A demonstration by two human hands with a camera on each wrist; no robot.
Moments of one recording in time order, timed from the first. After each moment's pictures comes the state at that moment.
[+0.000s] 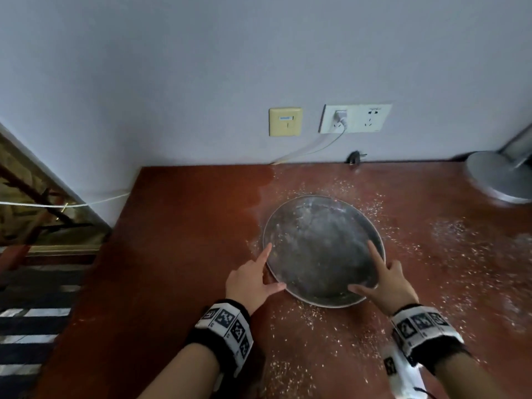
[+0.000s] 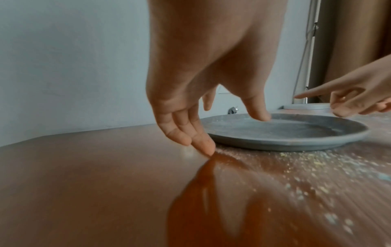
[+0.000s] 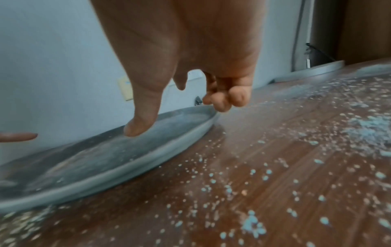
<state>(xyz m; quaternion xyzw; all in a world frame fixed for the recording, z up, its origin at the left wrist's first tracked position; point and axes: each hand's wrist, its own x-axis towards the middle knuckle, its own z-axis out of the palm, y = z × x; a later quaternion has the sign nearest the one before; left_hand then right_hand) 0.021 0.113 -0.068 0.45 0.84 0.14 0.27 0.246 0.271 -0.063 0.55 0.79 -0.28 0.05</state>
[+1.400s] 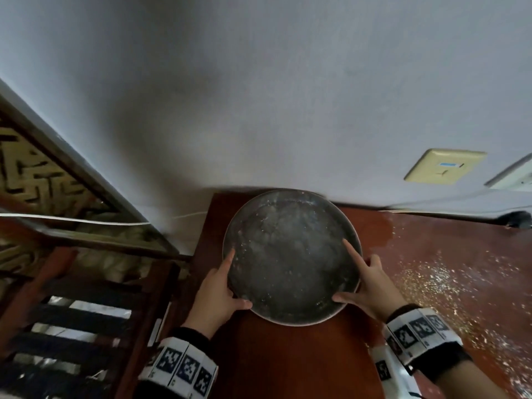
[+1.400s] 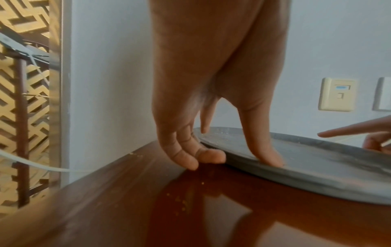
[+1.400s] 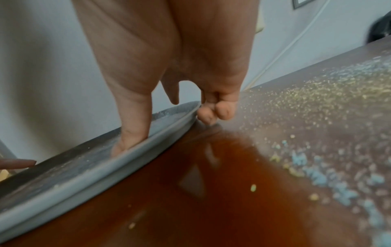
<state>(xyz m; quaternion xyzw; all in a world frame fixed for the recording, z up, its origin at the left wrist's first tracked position) -0.281 0.072 -0.094 0.24 0.88 0.25 0.33 -0.086 0.295 -0.089 0.39 0.84 -0.34 0.12</state>
